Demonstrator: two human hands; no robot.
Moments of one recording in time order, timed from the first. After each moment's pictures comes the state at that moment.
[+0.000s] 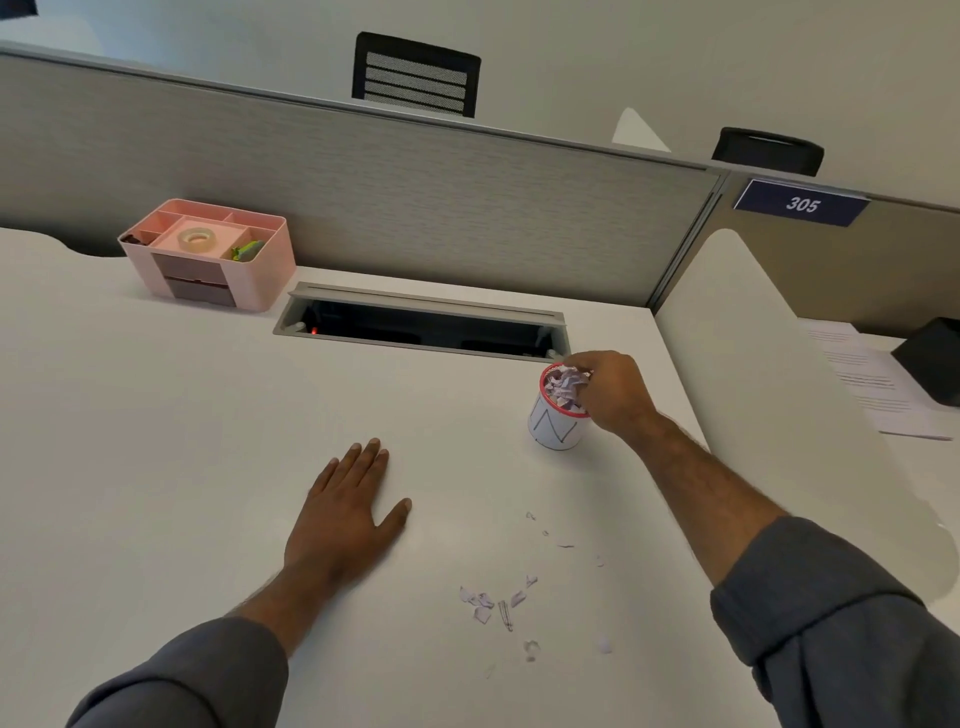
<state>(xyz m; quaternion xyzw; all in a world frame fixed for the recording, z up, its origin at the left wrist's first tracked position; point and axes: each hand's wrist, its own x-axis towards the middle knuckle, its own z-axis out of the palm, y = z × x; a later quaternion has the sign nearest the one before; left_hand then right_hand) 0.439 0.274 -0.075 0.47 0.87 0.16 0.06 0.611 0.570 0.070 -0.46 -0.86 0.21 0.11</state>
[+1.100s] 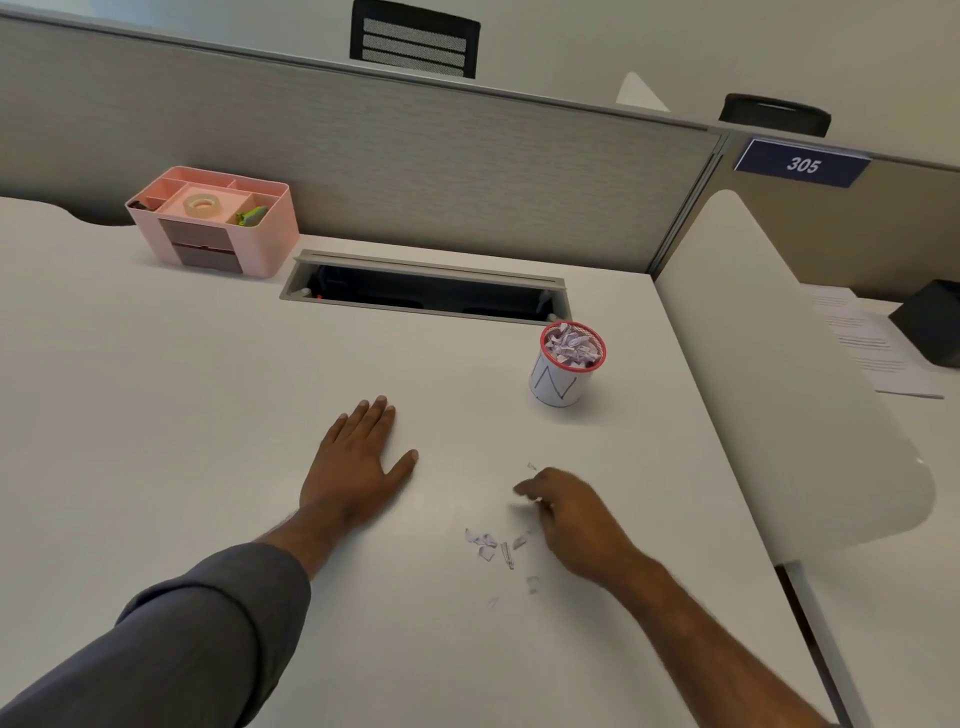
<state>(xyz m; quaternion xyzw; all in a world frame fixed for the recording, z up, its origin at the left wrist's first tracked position) 0.438 0.274 -0.074 0.47 0.87 0.14 0.06 0.701 0.409 0.001 -0.31 -0.91 0.28 0.05</state>
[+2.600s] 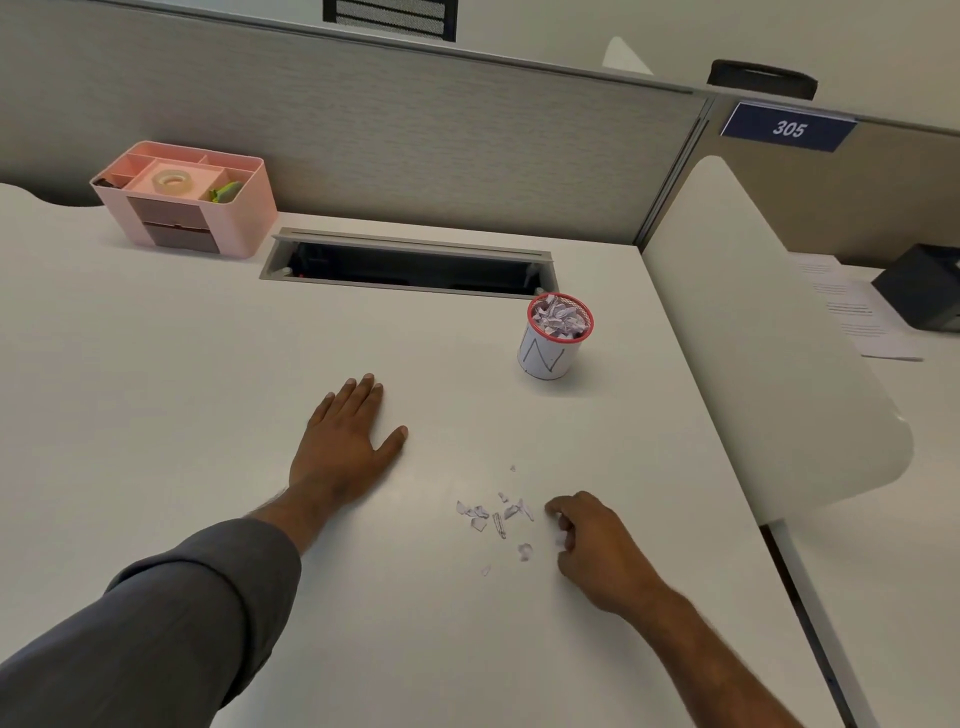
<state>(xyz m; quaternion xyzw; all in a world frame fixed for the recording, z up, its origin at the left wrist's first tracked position) 0.439 0.274 -0.071 0.47 0.87 0.15 0.06 0.755 0.378 -0.005 -0.40 -0.86 0.32 -0.02</state>
